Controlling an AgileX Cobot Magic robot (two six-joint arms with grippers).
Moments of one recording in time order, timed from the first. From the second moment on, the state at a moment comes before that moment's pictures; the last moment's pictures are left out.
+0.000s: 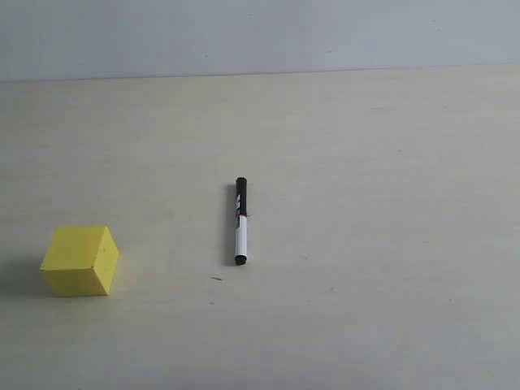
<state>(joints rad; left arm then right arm) -0.14 0.01 0.00 0.12 0.31 -0.14 -0.14 0.01 0.00 -0.17 0.34 0.14</state>
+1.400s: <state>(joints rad) -0.64 1.59 -1.21 0.11 1.00 -0.41 -0.14 0.01 0.00 -0.17 0.34 0.14</state>
